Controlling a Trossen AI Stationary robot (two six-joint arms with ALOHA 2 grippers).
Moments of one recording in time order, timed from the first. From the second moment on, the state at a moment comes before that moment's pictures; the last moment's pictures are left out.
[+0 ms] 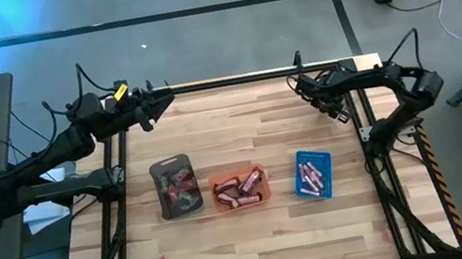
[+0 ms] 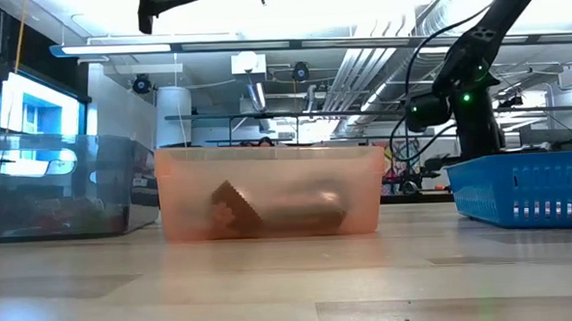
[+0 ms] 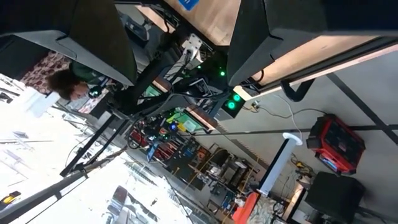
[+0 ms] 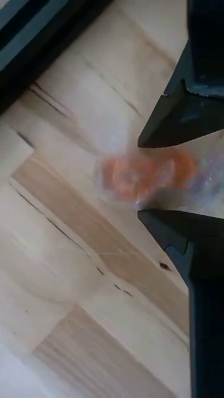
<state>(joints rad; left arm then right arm) 0.41 0.81 0.82 0.03 0.05 -0.60 -0.74 1.54 0.71 -0.73 0.31 1.64</state>
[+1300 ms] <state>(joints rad) 0.41 0.81 0.82 0.04 0.11 -0.65 -0.06 1.95 1.31 0.18 -0.10 0.80</state>
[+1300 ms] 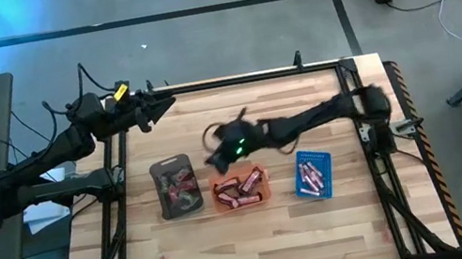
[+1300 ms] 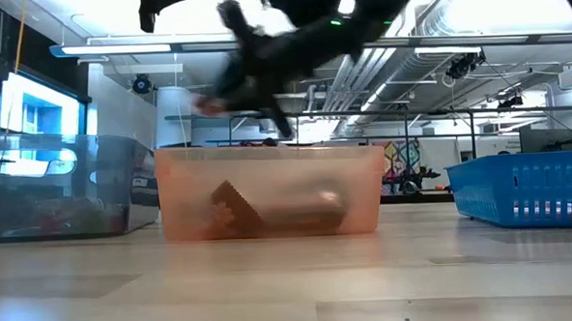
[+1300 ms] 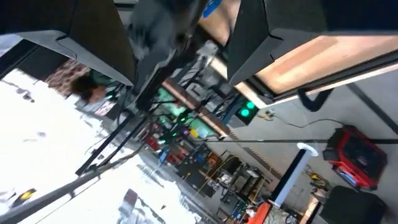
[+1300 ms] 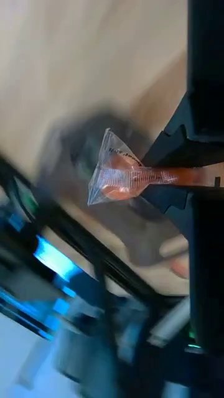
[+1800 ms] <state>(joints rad) 0.30 0.81 0.82 0.26 0.15 -0.82 0.00 2.32 1.95 -0.14 -0.31 0.45</state>
